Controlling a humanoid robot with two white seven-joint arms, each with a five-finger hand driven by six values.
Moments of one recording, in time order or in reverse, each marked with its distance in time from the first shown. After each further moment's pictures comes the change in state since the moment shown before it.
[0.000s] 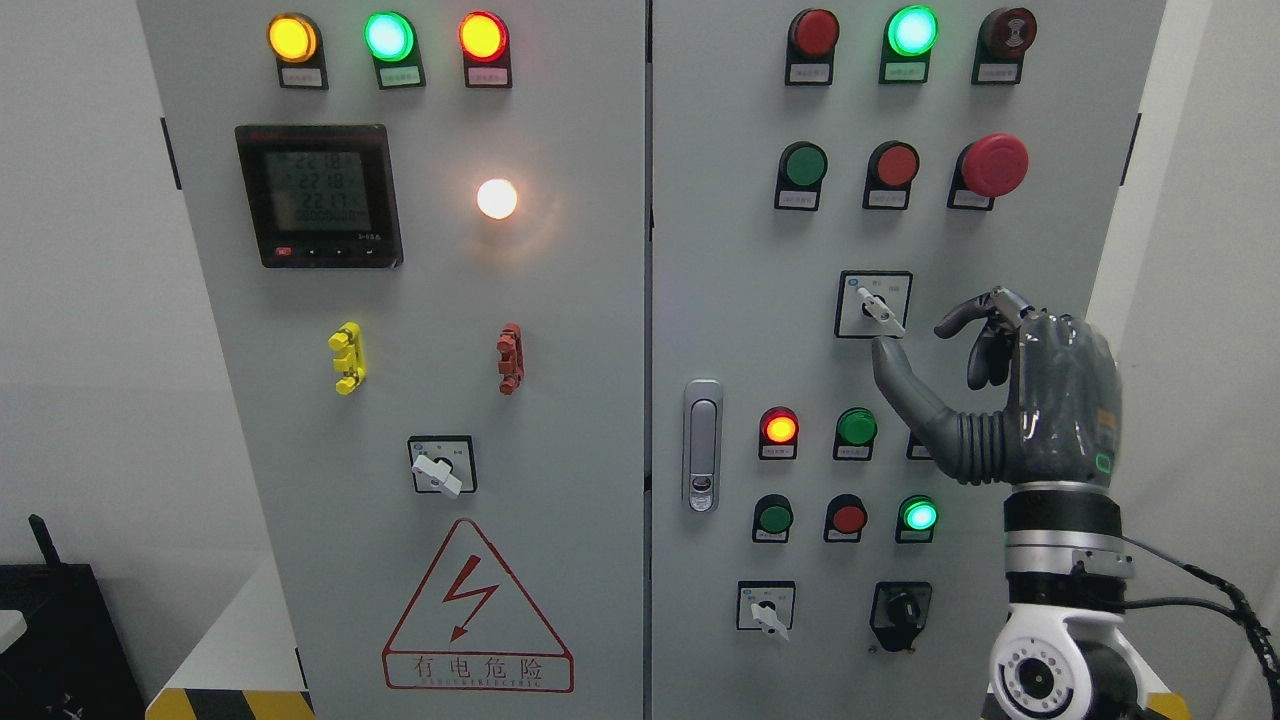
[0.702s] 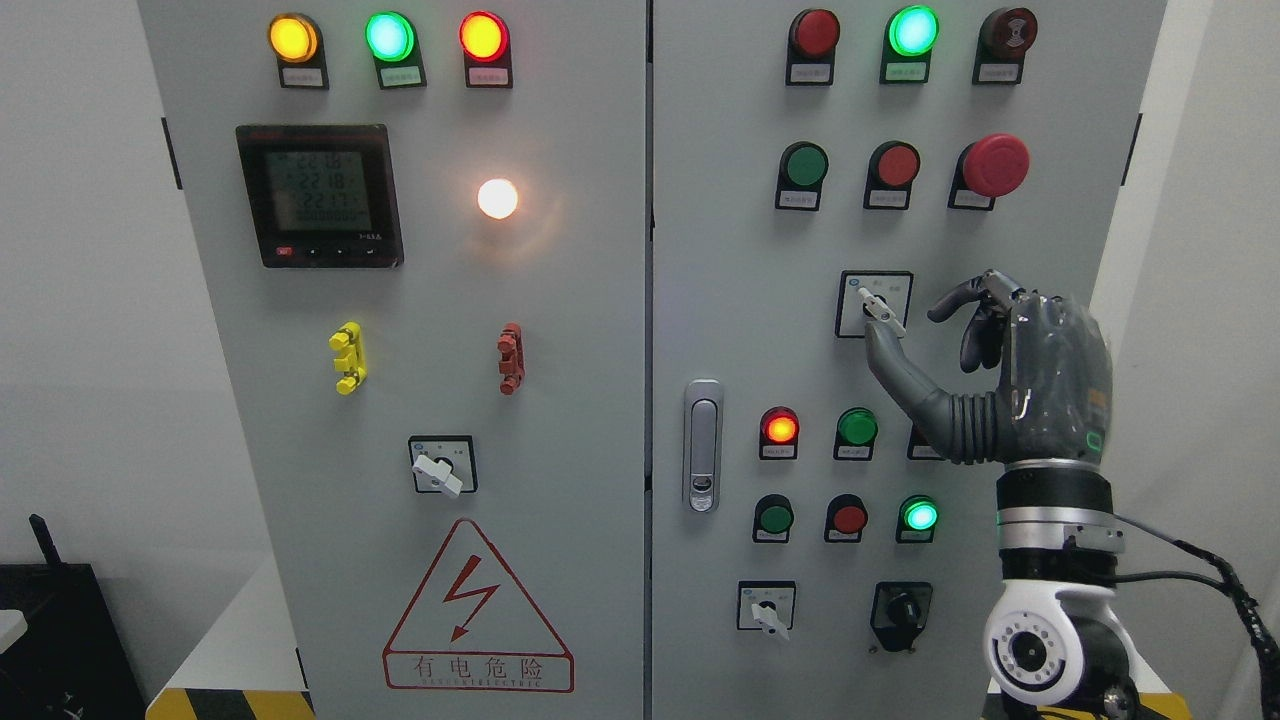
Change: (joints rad) left arm 0.000 0.000 0.000 0.000 0.000 0.000 0.000; right arm -0.042 -0.007 0.006 0.046 -0.005 0.005 -0.003
